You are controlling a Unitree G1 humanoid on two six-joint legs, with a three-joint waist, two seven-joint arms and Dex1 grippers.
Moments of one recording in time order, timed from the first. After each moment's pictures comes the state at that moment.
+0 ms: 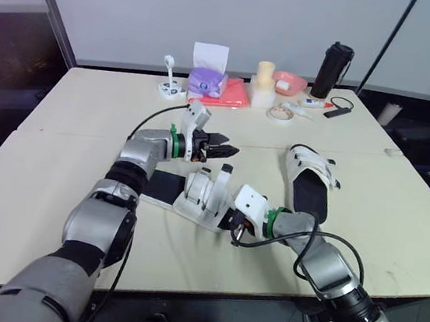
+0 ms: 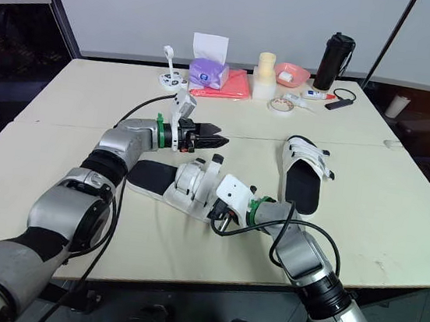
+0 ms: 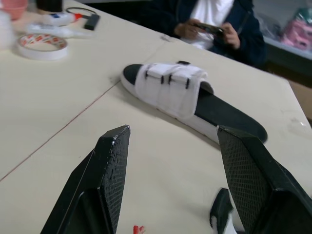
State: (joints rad) left arm -1.16 0.24 -0.04 1.03 -0.22 0.23 -1.11; right arm -0.43 -0.48 0.40 -0.18 -0.06 0.57 0.75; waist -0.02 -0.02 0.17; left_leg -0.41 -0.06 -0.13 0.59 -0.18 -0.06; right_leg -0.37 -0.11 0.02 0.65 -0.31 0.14
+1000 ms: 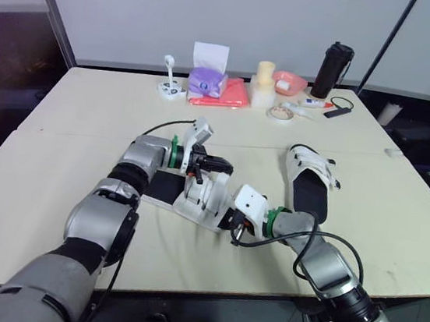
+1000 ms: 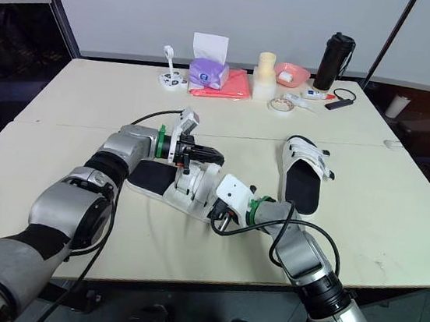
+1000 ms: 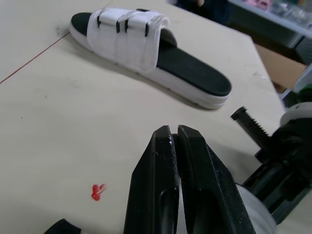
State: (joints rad) left arm -1.19 0.23 -0.02 1.14 -0.14 0.23 -1.31; right arm -0.43 -0.48 0.40 -0.17 -0.06 0.56 0.75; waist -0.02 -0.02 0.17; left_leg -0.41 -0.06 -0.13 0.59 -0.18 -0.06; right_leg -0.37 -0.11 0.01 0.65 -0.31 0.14
